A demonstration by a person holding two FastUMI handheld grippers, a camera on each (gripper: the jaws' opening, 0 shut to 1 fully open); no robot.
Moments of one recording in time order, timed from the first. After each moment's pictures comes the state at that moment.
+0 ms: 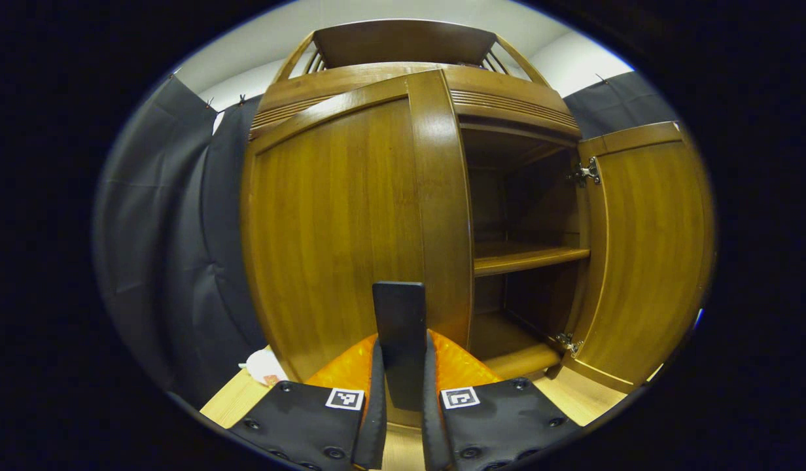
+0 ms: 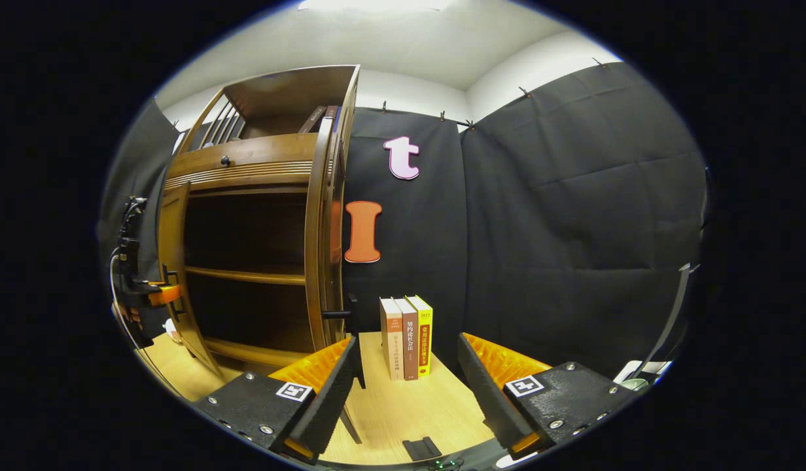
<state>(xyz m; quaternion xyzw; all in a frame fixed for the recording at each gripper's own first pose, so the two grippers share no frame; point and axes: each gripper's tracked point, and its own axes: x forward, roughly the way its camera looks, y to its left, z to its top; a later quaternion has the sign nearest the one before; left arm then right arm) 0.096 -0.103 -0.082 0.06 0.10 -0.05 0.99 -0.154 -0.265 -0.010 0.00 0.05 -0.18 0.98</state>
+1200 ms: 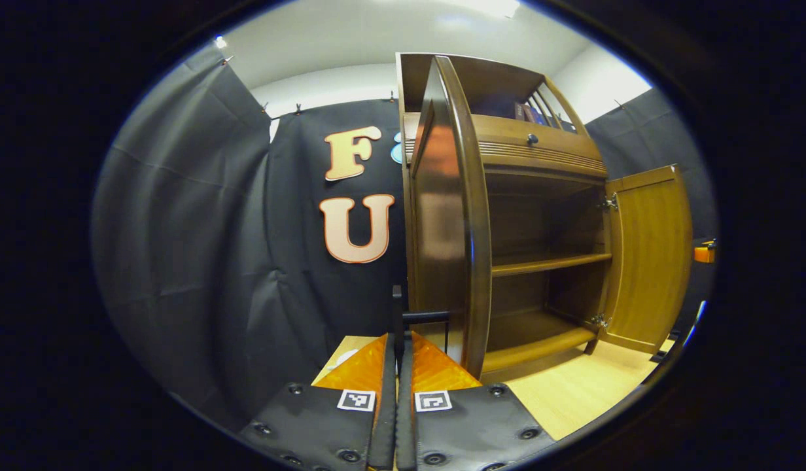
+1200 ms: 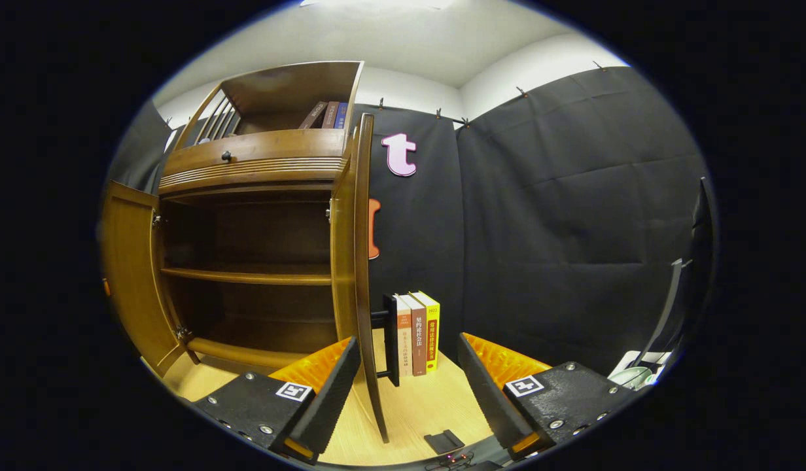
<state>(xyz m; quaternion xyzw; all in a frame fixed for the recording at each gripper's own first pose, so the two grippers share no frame) 0.008 0.121 -0.038 0.05 0.05 -0.04 1.00 -0.139 -0.216 -0.006 0.00 0.06 -0.21 0.98</state>
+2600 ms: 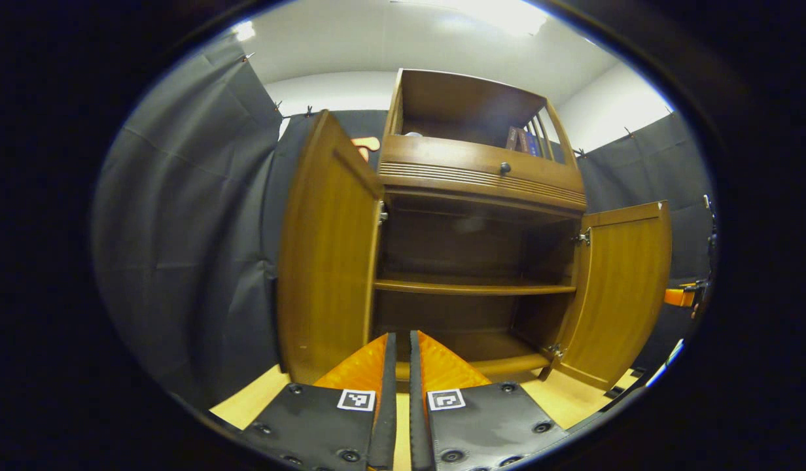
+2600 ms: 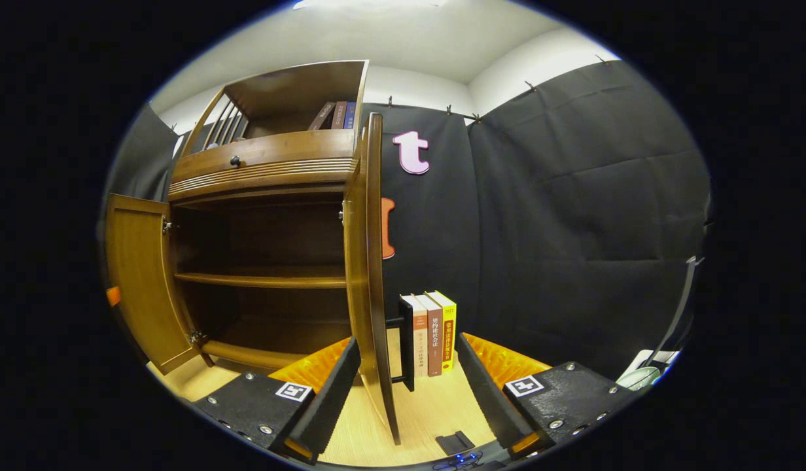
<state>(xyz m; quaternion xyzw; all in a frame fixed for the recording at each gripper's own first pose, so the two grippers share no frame) -0.046 -0.001 -0.015 -0.01 0.03 0.00 1.00 -0.123 -0.210 -0.007 0.02 0.06 -0.16 0.99</state>
